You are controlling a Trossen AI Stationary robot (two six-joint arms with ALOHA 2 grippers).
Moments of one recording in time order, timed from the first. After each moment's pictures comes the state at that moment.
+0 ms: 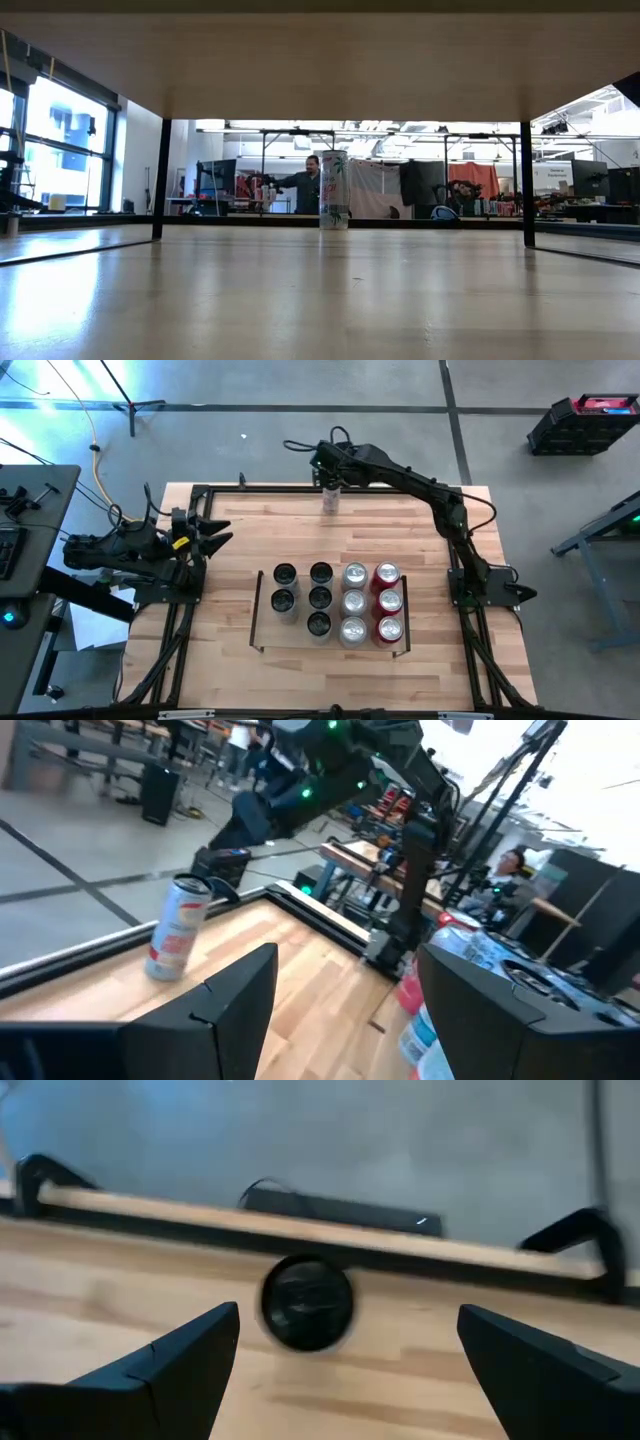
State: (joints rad) left arm -0.14 0.24 0.55 -0.32 -0.52 -0.44; right arm -0.41 2.17 2.34 -1.29 0.48 0.89
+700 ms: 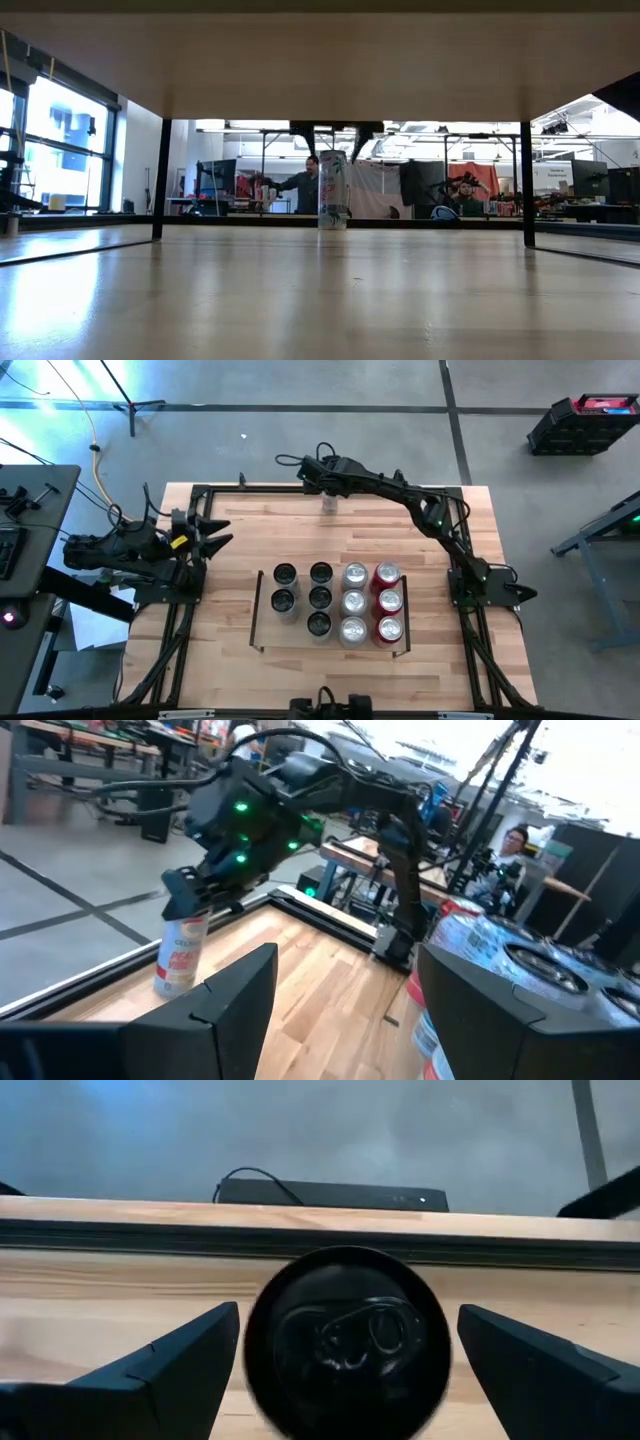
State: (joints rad) left arm -0.14 0.23 0.55 -0.31 -0.51 -0.33; right arm -0.44 2.36 2.34 -1.17 0.50 1.00
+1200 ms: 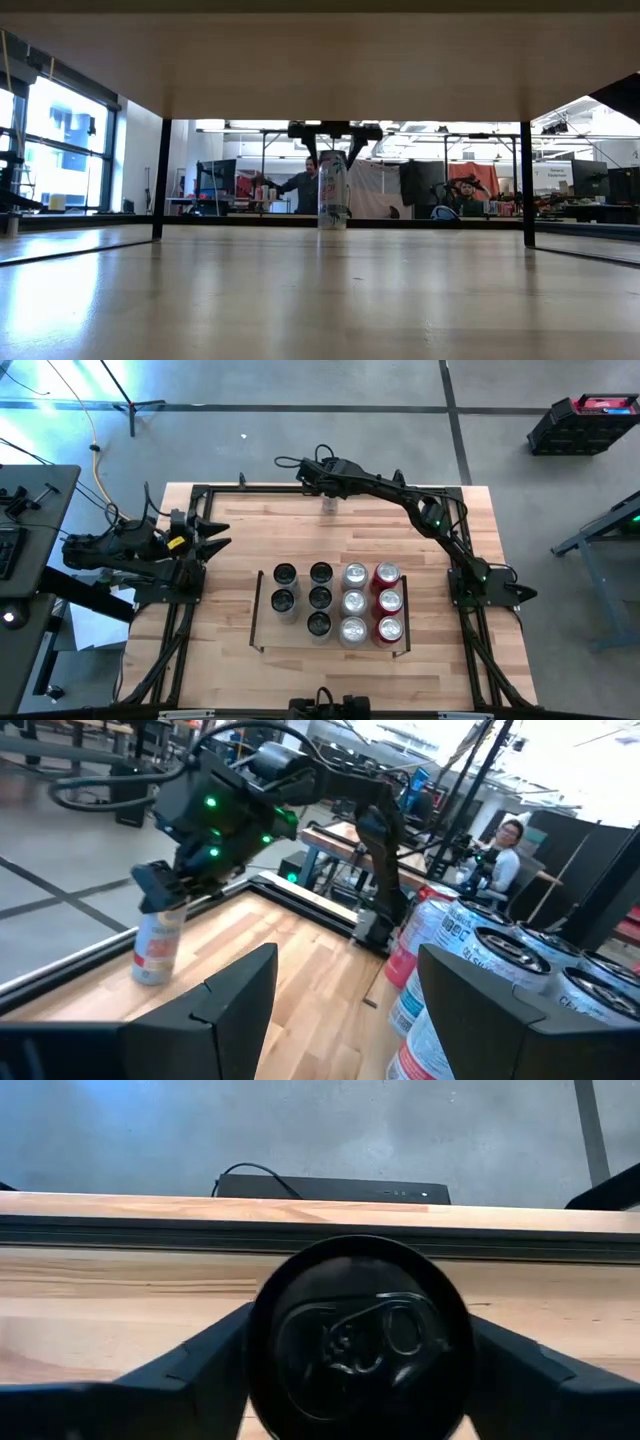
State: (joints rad) left arm -0.14 0.23 0.57 -0.36 -0.44 -0.35; right arm -0.44 2.39 2.34 -1.16 0.50 1.01
